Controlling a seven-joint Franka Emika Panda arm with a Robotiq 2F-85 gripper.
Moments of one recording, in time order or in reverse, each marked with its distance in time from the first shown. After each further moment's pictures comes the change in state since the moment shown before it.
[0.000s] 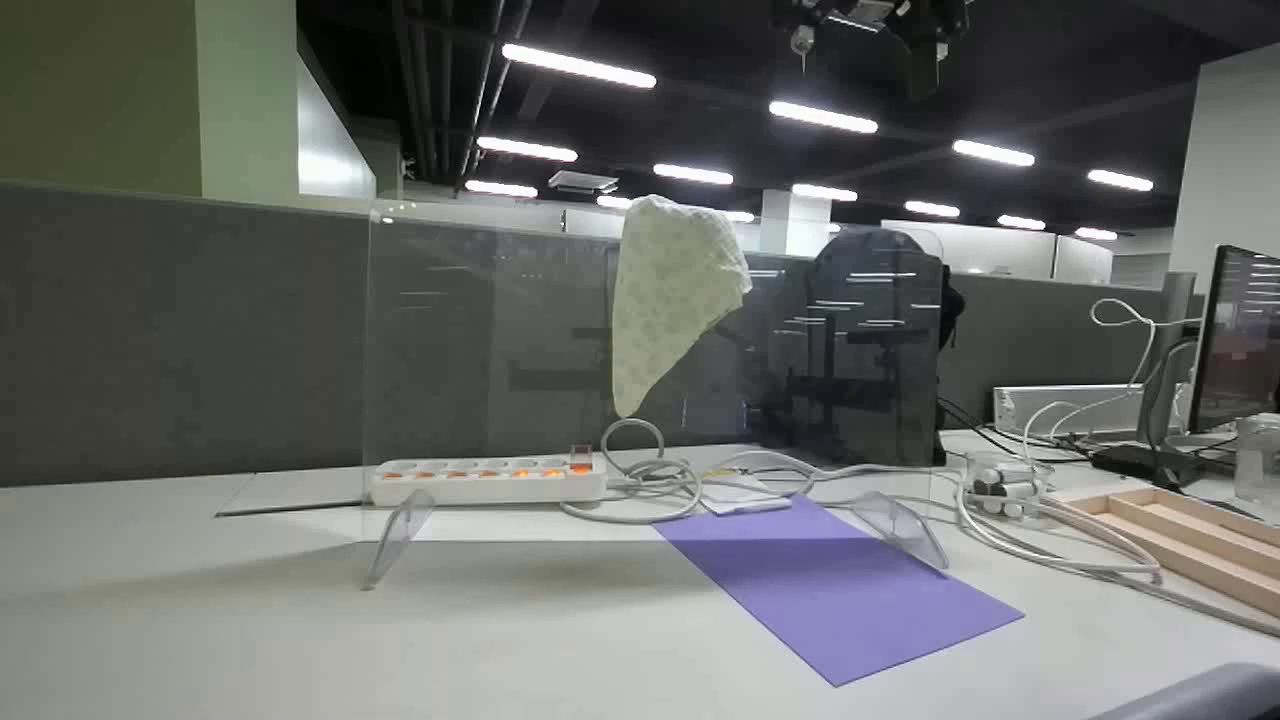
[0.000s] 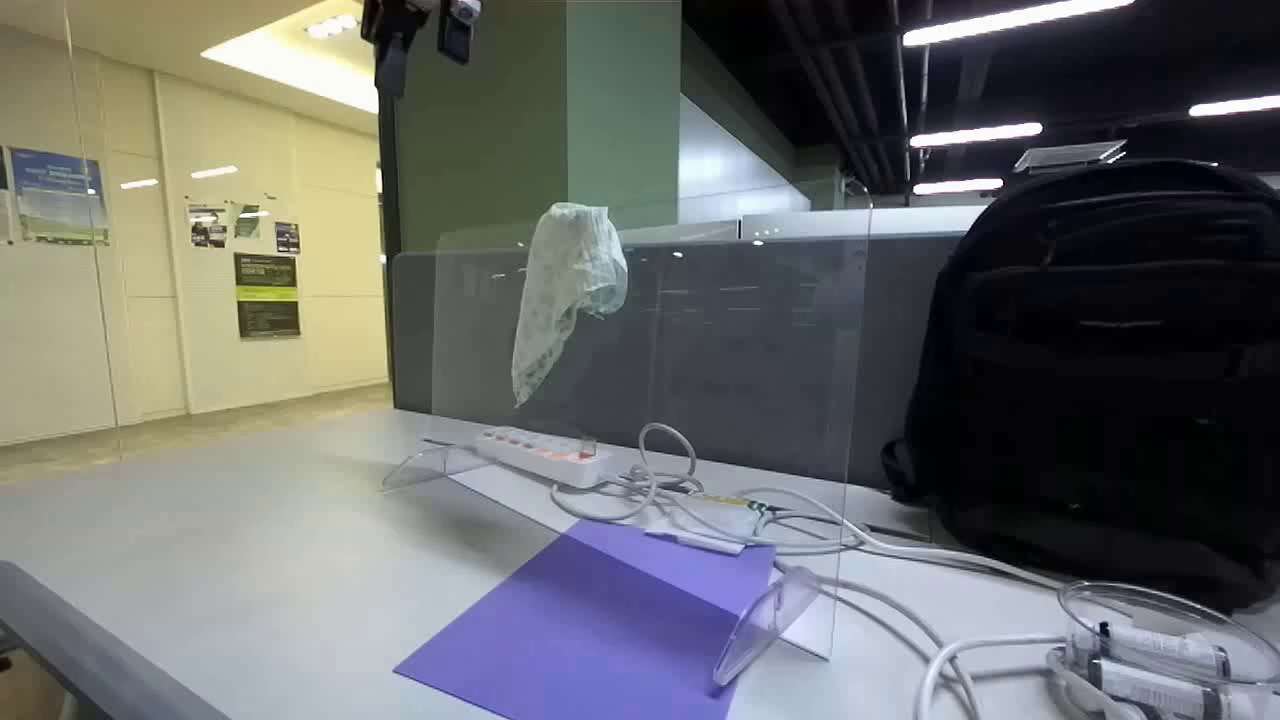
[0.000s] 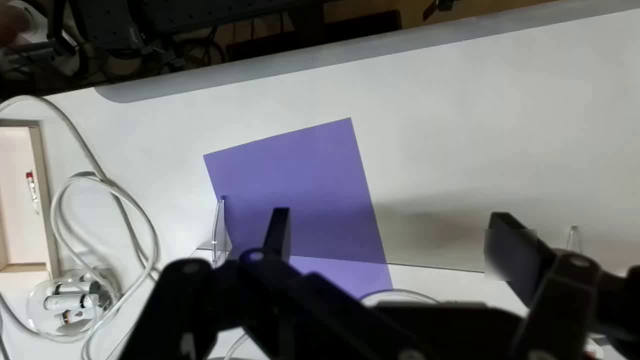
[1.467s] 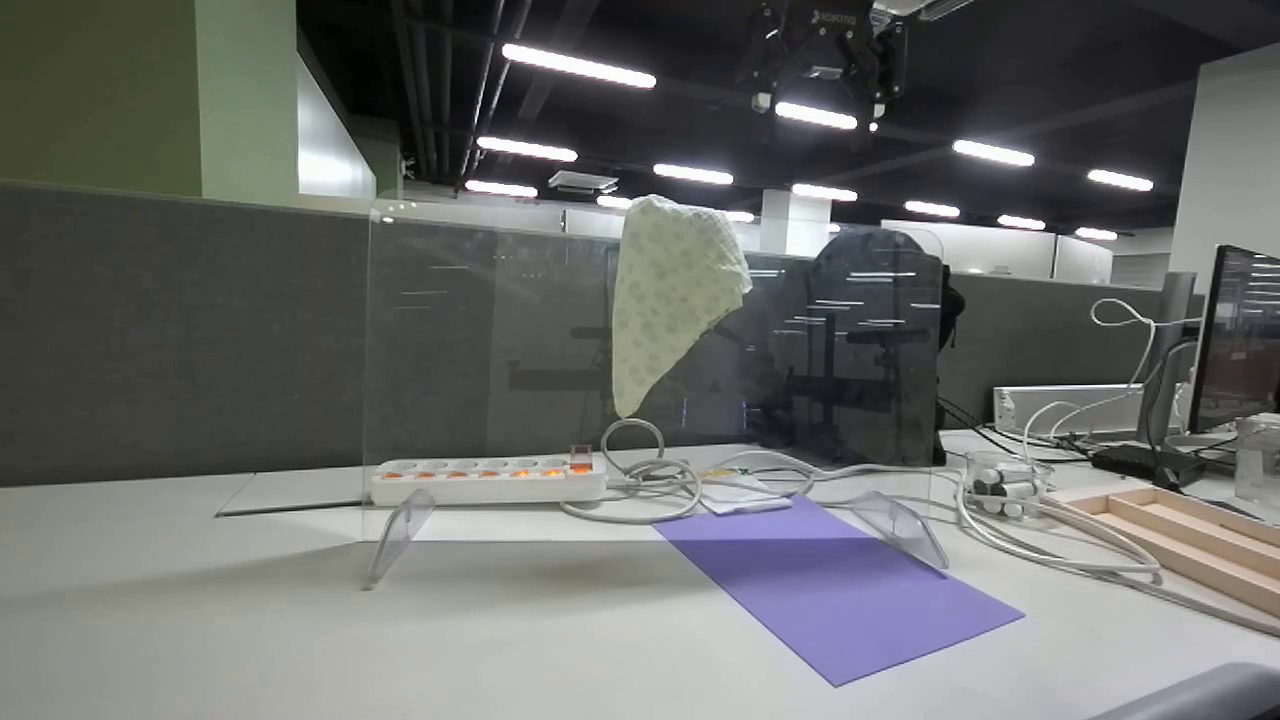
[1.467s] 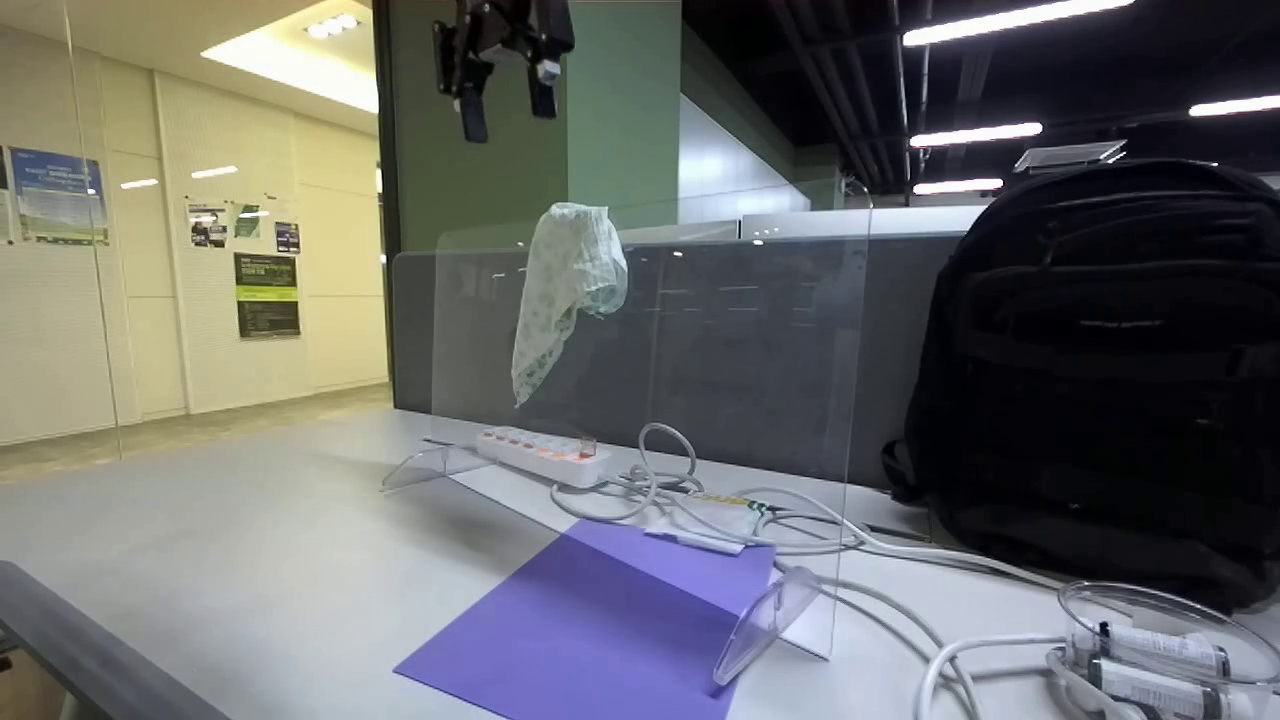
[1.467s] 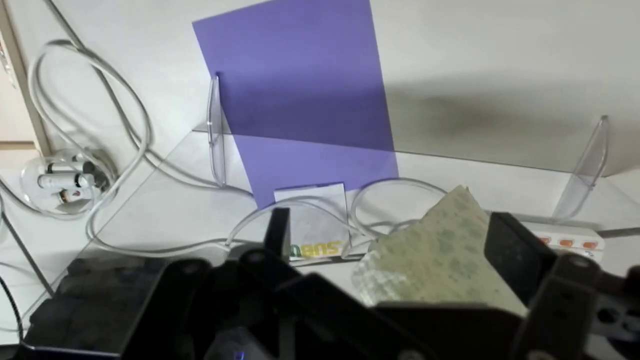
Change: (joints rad) arm -0.001 0.036 0.000 -0.078 -0.069 0.384 -0.006
